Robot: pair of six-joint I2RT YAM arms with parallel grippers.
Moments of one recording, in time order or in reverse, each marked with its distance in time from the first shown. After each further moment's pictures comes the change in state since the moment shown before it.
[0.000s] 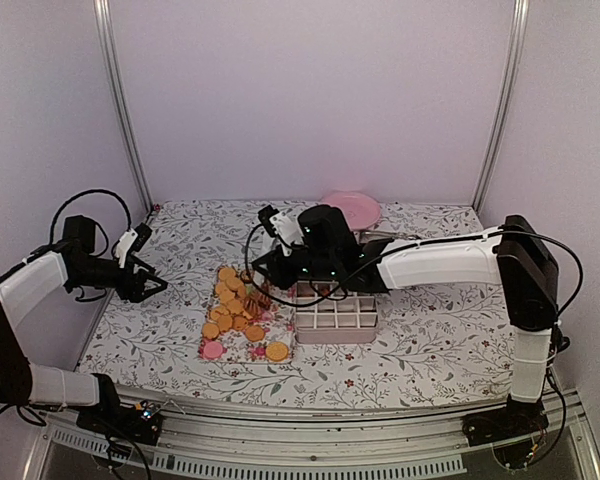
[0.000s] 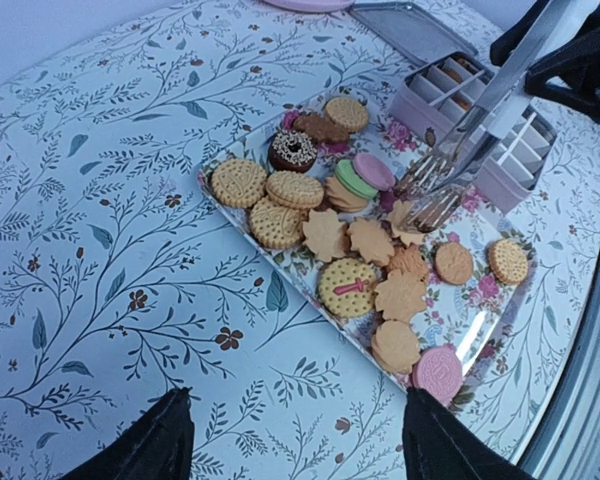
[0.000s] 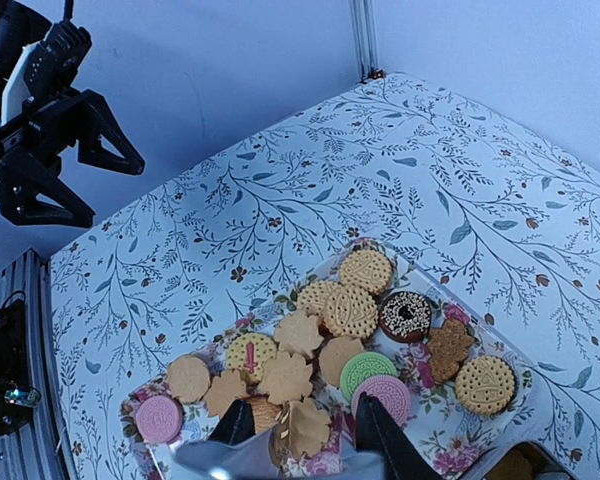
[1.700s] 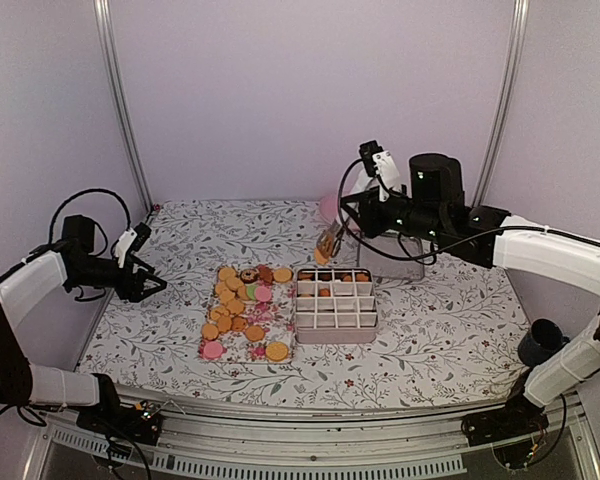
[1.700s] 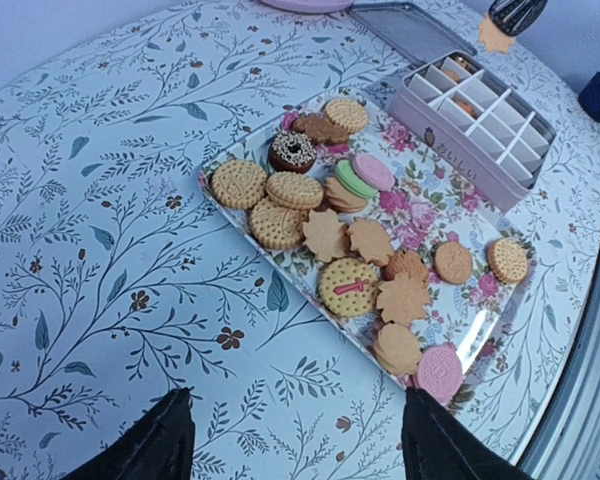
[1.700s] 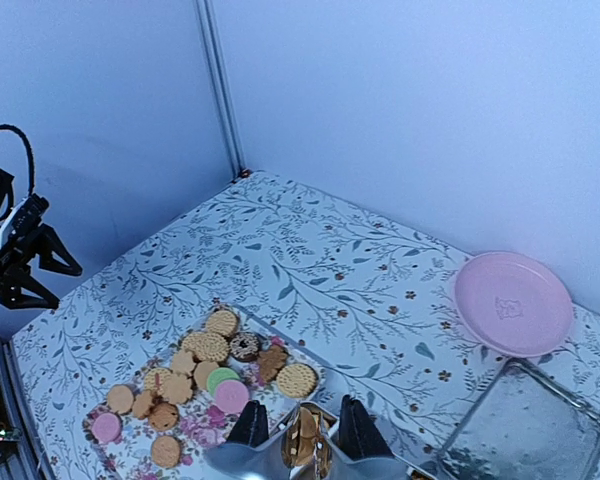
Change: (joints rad) left arm 0.005 -0.003 0.005 -0.011 0.003 0.012; right arm -0.172 -0.518 -0.235 -0.142 0.095 -0.030
